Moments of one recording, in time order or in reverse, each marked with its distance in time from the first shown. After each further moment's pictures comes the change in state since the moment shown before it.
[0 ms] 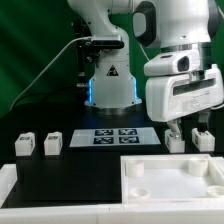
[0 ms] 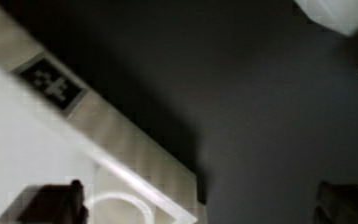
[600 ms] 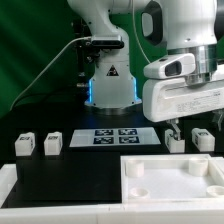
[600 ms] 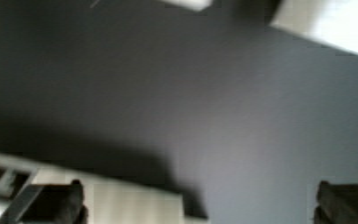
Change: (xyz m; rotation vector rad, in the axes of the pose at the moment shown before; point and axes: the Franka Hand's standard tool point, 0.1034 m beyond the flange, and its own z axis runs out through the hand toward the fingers) arm -0.006 -0.023 0.004 0.041 -0.092 0.338
